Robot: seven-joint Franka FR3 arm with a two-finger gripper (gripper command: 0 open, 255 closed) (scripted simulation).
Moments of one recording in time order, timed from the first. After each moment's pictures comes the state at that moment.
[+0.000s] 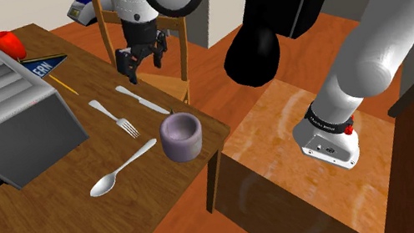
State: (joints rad) arm 0.10 -0.01 0.48 -2.14 -0.03 2.23 0.57
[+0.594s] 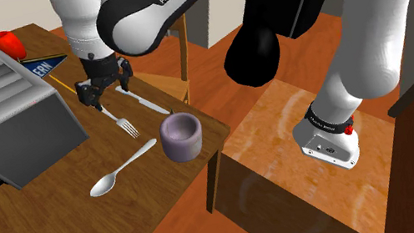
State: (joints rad) arm 0.23 0.36 0.48 -1.82 -0.32 2.24 0.82
